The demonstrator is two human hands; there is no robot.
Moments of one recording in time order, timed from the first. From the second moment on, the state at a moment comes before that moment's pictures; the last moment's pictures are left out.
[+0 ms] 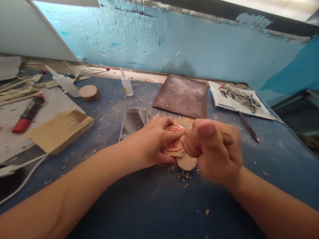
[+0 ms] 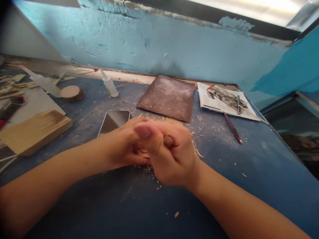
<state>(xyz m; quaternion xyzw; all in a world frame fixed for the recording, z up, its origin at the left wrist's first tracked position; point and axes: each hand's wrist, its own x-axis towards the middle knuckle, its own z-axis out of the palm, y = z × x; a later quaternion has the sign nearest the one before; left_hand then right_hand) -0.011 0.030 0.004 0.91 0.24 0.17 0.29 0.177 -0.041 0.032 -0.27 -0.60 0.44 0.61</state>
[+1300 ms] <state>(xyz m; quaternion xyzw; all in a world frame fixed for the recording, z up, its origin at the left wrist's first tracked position) -0.014 0.038 0.003 0.91 0.22 0.14 0.33 0.176 -0.038 0.031 -0.25 -0.54 0.45 0.66</state>
